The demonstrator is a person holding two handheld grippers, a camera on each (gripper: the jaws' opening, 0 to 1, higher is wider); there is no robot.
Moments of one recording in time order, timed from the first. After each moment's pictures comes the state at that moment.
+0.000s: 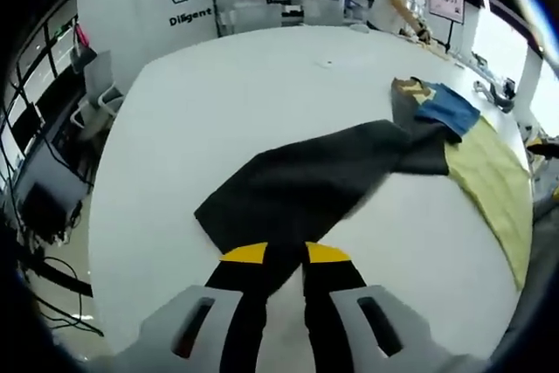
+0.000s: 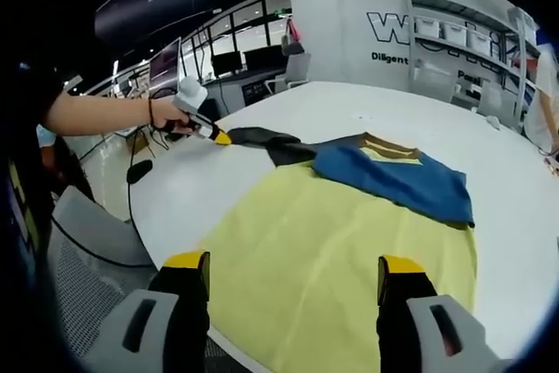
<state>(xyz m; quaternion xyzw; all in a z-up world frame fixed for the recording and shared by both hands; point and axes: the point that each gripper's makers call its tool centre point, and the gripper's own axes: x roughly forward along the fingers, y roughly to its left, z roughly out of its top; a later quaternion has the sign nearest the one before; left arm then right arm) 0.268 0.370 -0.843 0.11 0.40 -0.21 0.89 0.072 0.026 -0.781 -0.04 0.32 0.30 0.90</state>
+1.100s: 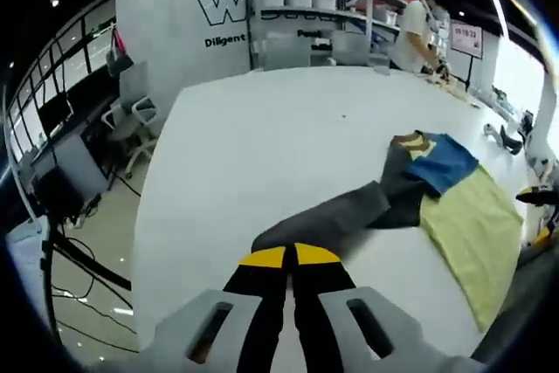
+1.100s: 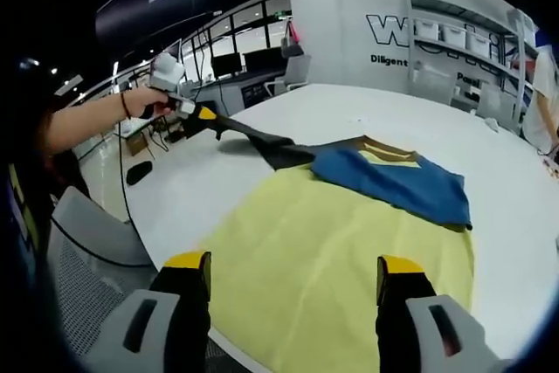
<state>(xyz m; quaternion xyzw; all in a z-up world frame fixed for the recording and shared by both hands) 0.246 0.379 -0.753 0.04 0.35 -0.13 0.93 0.071 0.025 -0.777 -0.04 0.31 0.29 0.90</state>
